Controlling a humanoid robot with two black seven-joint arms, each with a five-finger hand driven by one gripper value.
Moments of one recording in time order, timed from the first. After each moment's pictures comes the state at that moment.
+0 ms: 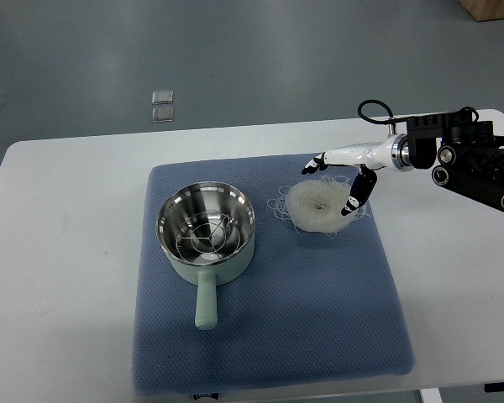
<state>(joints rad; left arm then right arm) -0.03 0.00 -0.07 -0.17 0.00 0.02 -0.01 1.13 -0.46 0.04 0.98 -1.32 0.29 0.14</state>
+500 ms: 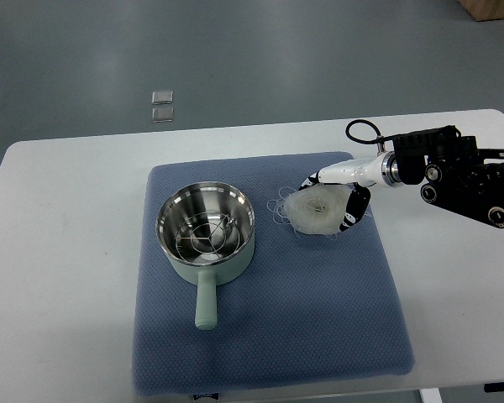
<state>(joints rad) -0.03 0.00 -0.07 -0.18 0.01 0.02 -0.01 1.14 -0.41 -0.03 0.97 -1.36 0.28 0.14</state>
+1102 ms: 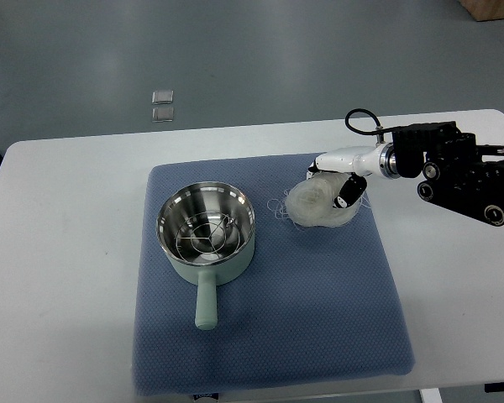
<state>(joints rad) -0.03 0.00 -0.07 -0.17 0.01 0.02 -0.01 1.14 -0.42 0.00 0.97 -1.36 0.17 0.13</state>
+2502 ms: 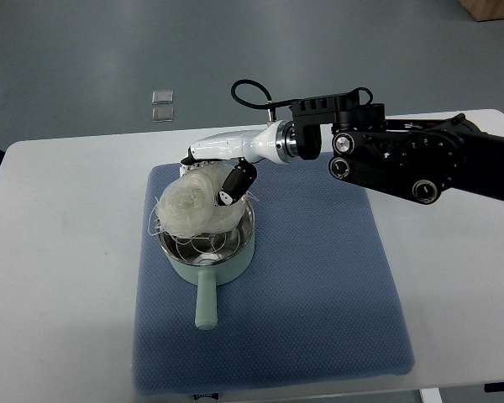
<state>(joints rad) -0.03 0.00 -0.08 -0.17 0.01 0.02 -0.01 1.29 -0.19 0.10 1.07 -1.22 0.27 0.15</state>
